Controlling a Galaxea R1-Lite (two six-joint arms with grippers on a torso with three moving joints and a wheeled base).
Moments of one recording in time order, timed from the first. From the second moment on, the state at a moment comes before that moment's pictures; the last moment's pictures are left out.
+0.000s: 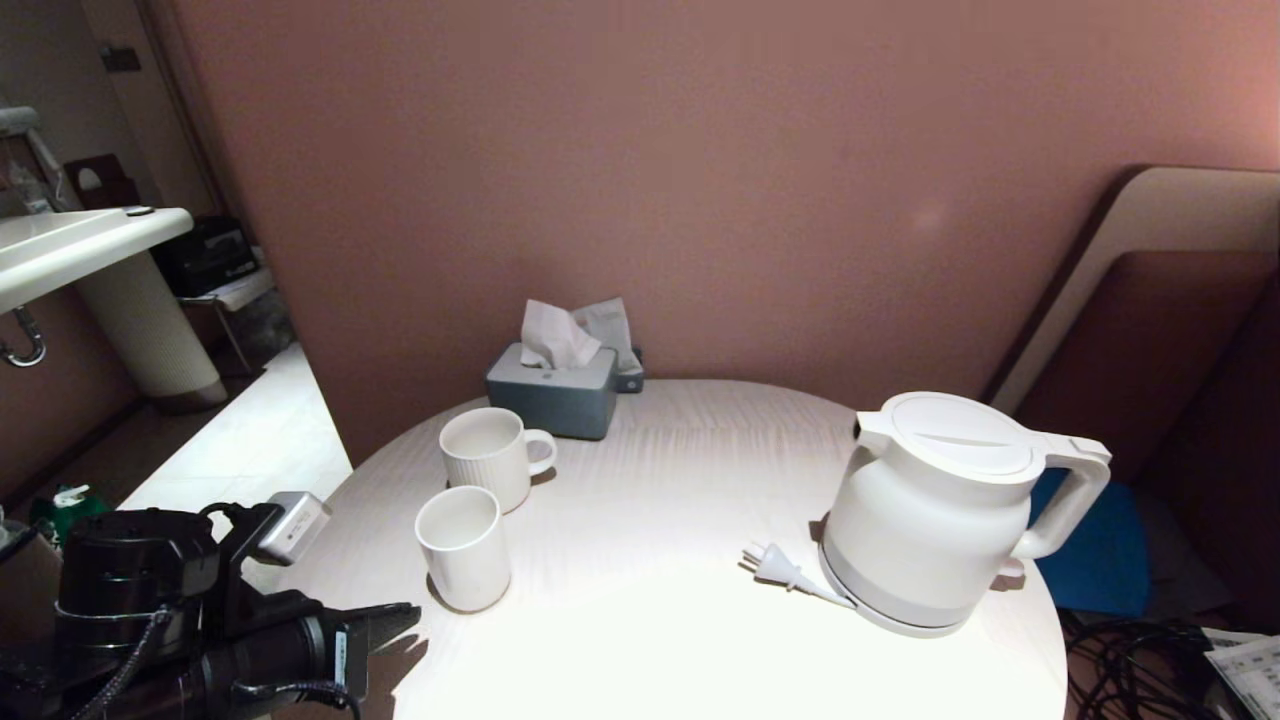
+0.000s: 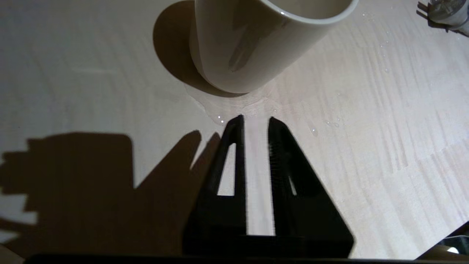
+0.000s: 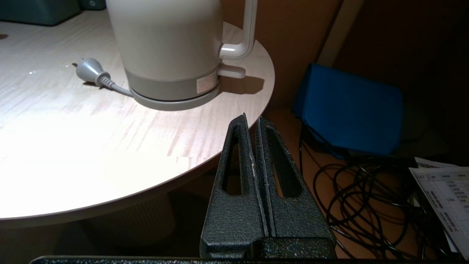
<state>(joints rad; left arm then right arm) -0.22 1.51 -0.24 -0.71 -0.31 -0.19 0.00 0.00 -0.02 0.05 -0.02 0.00</state>
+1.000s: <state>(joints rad) -0.24 1.67 -0.23 -0.93 -0.32 -0.18 0.00 0.00 -0.02 0.05 -0.02 0.00</state>
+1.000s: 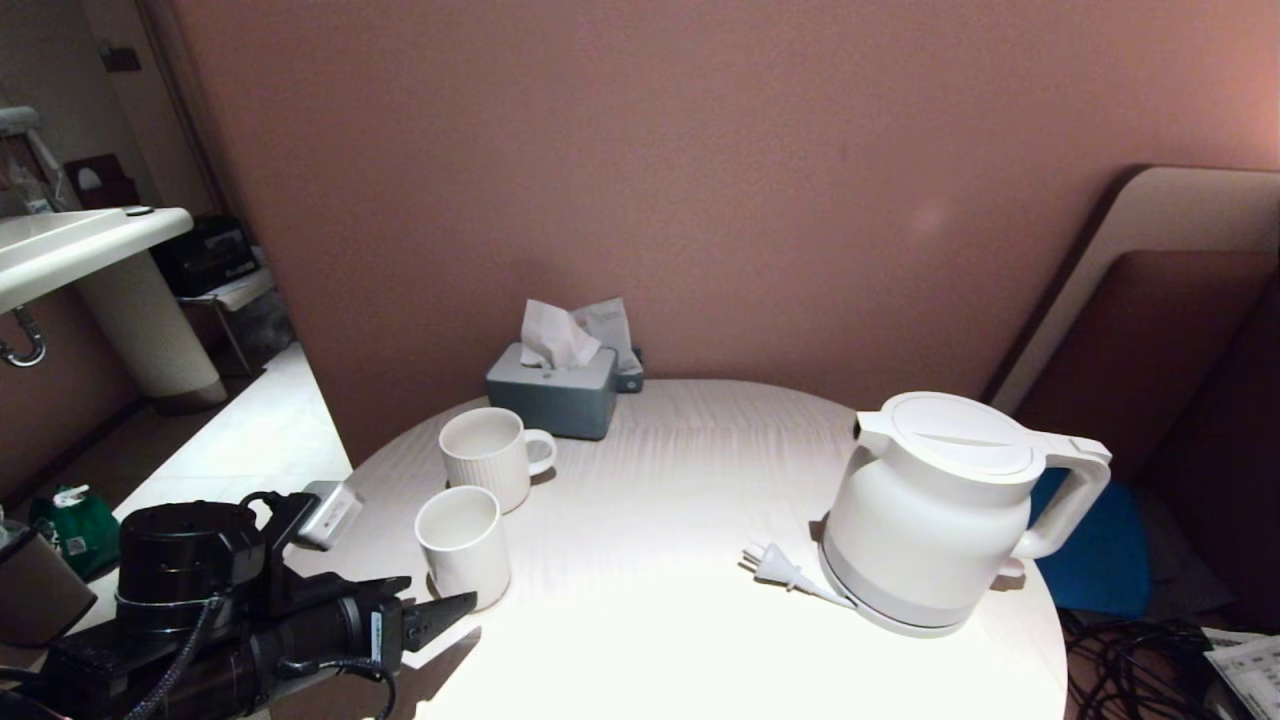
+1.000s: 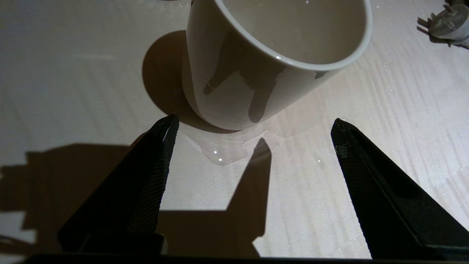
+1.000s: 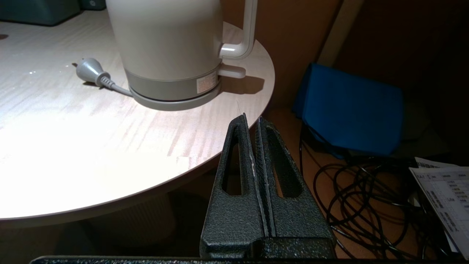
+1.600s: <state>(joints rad) -0.24 1.73 -0.30 -0.93 -0.32 -0.17 0.00 0.00 -0.02 0.05 -0.02 0.00</state>
